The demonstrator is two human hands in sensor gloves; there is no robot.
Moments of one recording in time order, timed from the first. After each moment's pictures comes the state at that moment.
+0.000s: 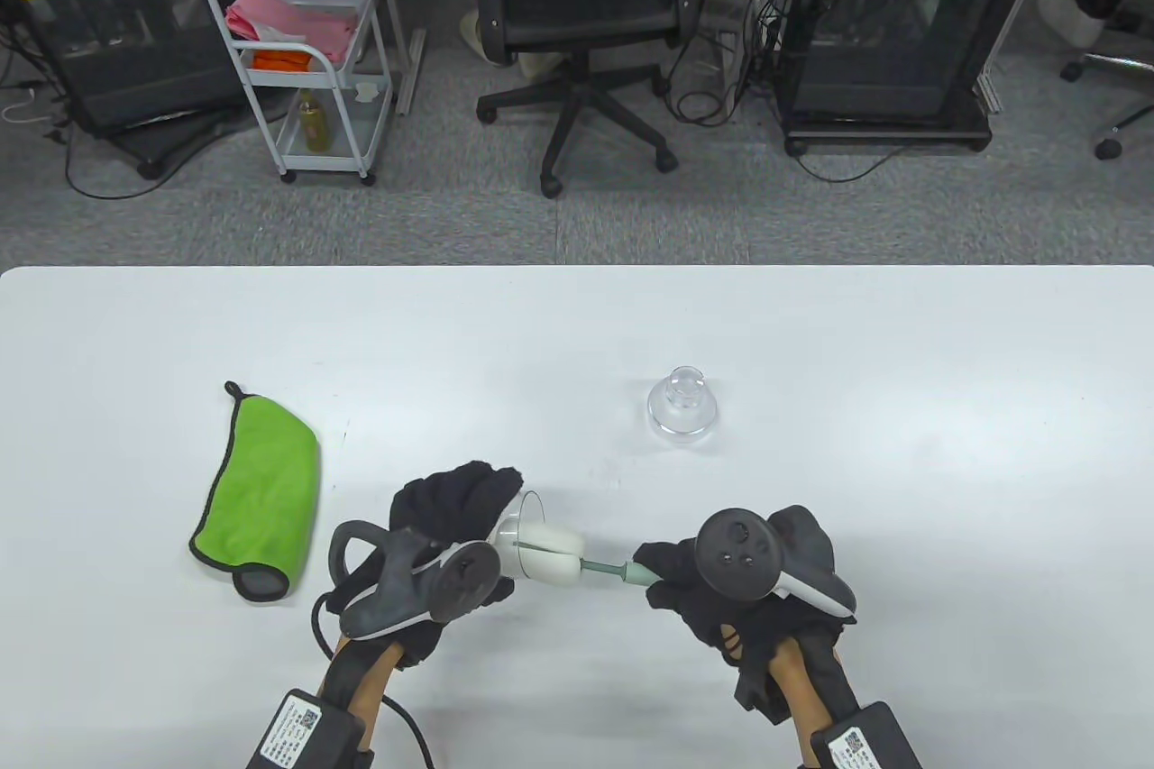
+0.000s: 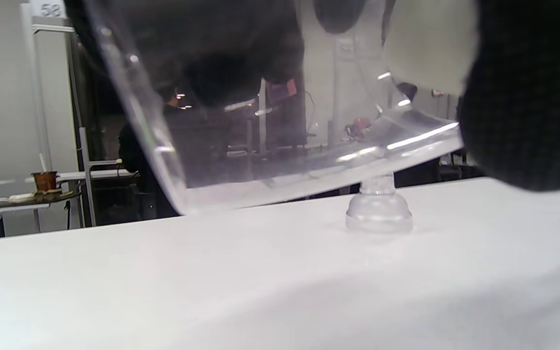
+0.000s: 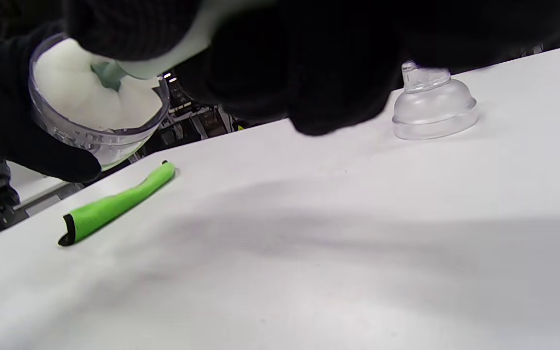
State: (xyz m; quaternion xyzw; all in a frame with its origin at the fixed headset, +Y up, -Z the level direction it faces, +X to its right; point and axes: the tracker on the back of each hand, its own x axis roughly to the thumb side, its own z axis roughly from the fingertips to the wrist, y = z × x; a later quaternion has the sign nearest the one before) left_hand -0.165 -0.677 -0.266 0.08 -0.20 0.01 0.98; right_hand 0.128 -0.682 -0.260 0.21 0.09 0.95 0.21
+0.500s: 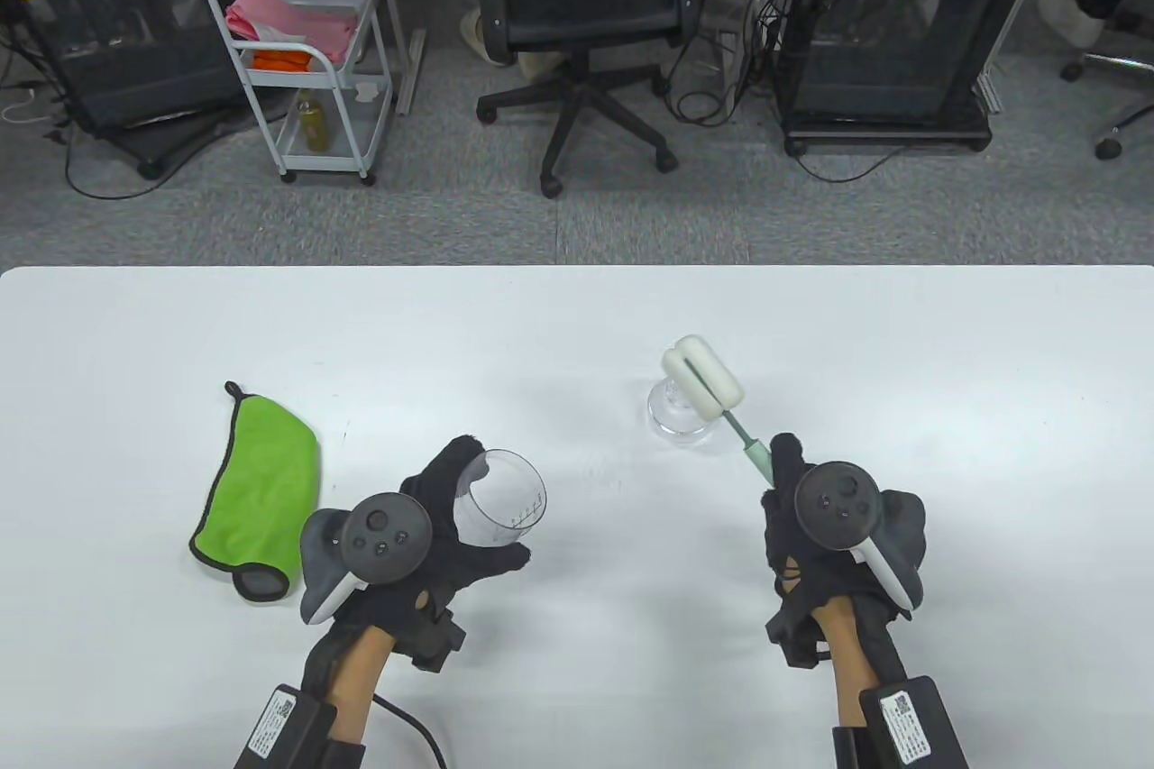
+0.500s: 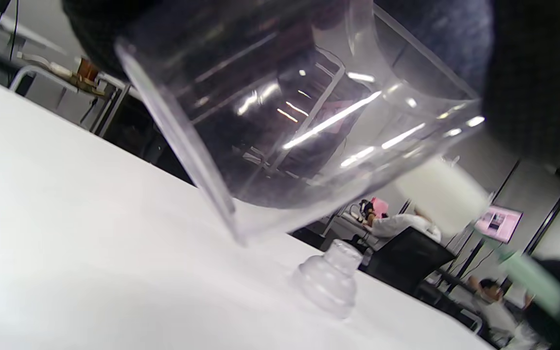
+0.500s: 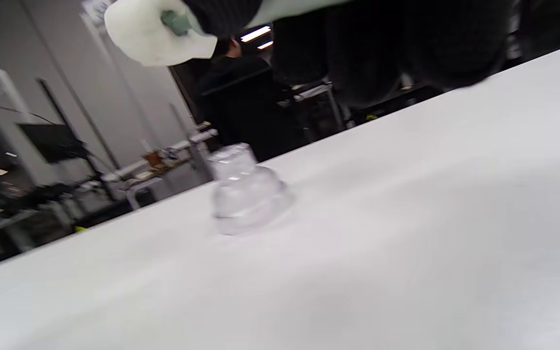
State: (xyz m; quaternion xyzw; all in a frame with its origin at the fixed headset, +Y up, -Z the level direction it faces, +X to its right) left_hand -0.195 -0.683 -0.282 0.03 -0.14 0.31 0.94; right_hand 0.212 -0.699 -0.299 -0.08 0.00 0.98 0.19
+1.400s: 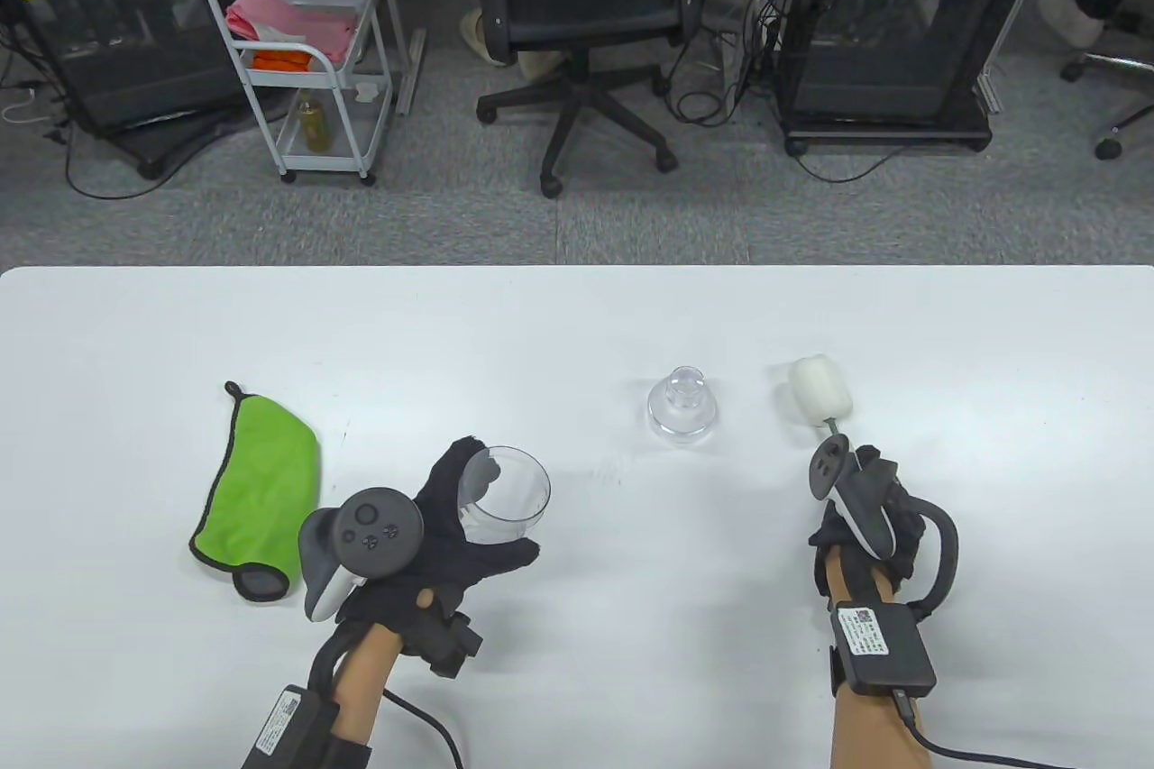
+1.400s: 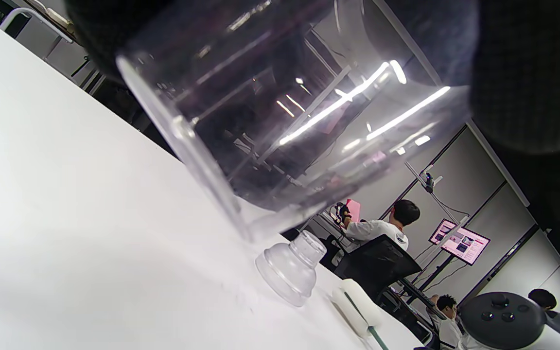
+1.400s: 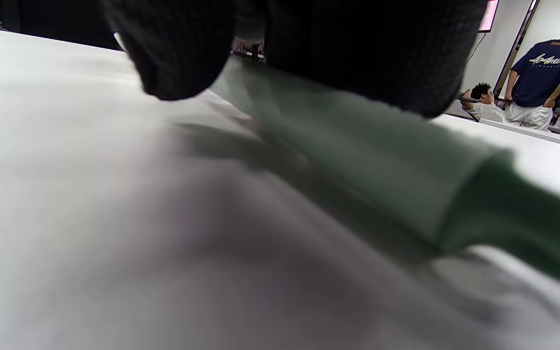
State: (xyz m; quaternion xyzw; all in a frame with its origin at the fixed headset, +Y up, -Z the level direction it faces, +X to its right) left_hand -0.191 -0.694 -0.284 0.02 -0.15 0.35 0.92; right_hand 0.259 -0.762 -0.344 -0.26 0.05 0.96 -0.05
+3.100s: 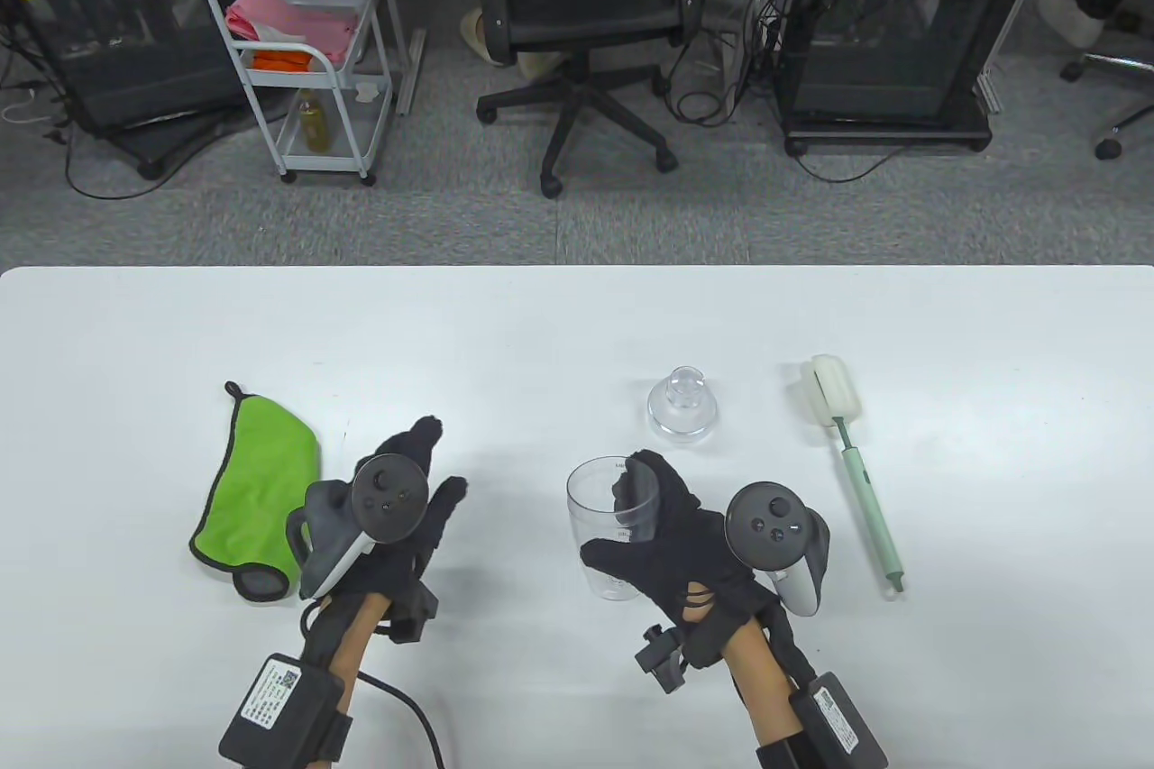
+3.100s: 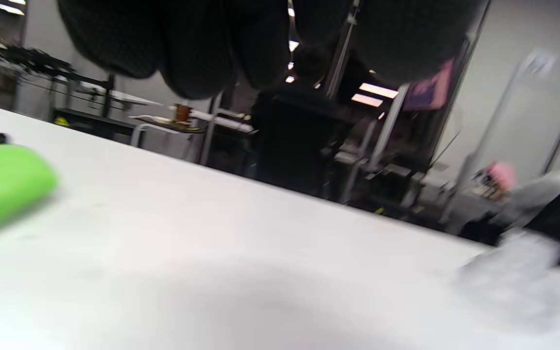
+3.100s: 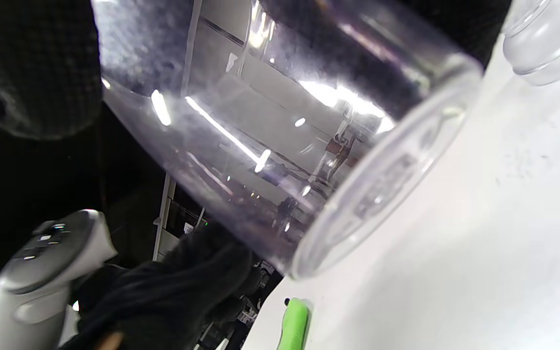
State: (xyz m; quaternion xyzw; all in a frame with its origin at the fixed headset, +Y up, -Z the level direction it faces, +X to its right) left_hand -0.221 -0.697 -0.315 -0.01 0.01 0.10 1.00; right_hand 0.108 -0.693 -0.278 0.16 0.01 0.84 0.52
